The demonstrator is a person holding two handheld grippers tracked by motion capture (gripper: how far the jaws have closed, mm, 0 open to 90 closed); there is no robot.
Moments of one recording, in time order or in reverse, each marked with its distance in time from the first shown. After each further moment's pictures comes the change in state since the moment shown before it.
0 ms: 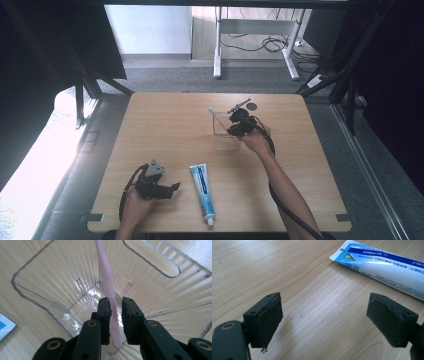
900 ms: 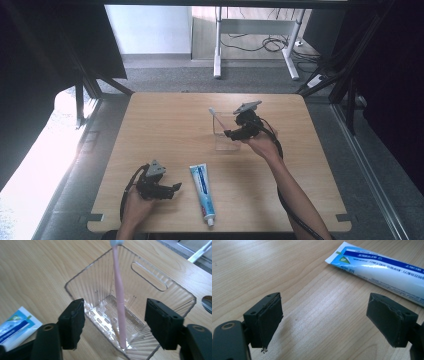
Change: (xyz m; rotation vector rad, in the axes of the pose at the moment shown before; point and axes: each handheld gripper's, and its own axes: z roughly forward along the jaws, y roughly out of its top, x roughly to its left) left arm -0.002 0.002 0.000 -0.014 -0.014 0.000; right arm 0.010 -0.011 -0.039 -0.179 0.039 -0.045
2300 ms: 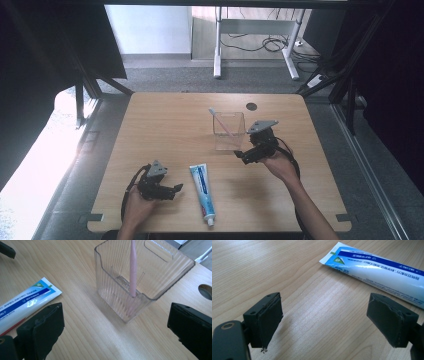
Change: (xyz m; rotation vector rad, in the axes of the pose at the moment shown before) left arm -0.002 0.000 0.003 -0.001 -0.029 0.008; right arm 0.023 -0.051 -0.047 -0.042 0.002 -0.076
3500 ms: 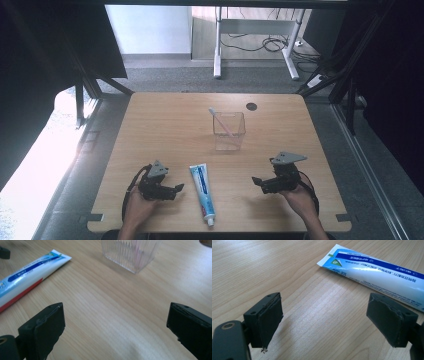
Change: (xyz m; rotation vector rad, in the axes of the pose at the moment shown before) left arm -0.004 0.001 0.001 -0.011 0.004 0.001; right arm 0.026 -0.098 -0.041 -0.051 -0.011 0.156
